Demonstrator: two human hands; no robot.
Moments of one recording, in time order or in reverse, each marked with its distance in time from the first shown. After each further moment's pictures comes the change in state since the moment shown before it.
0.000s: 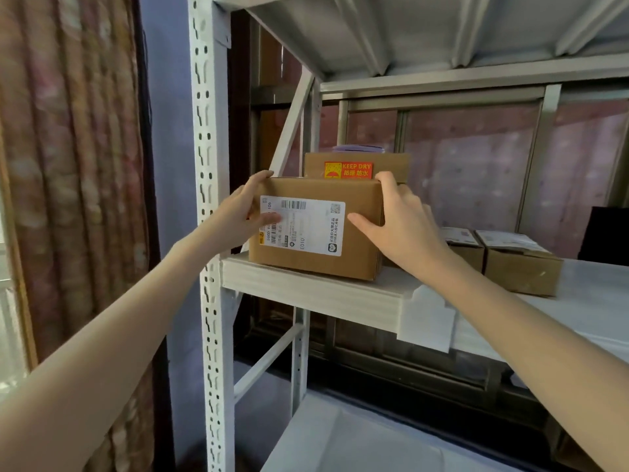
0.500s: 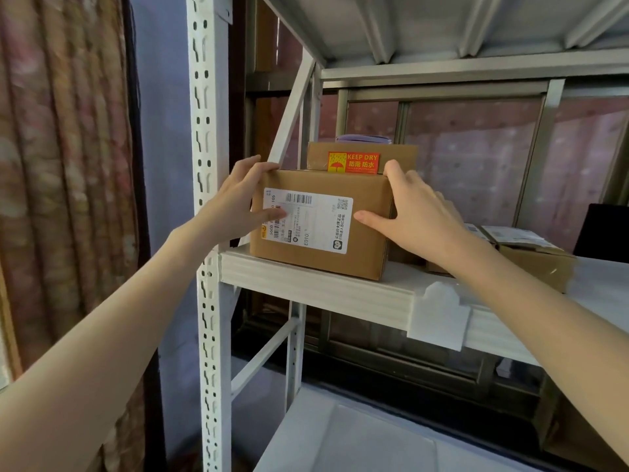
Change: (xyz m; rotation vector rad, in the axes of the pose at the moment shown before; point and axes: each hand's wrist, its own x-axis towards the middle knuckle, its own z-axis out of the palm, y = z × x) left_hand 0.012 -0.019 0.002 0.121 0.073 0.124; right_hand 0.007 -0.002 -0.008 -0.160 -0.130 0.008
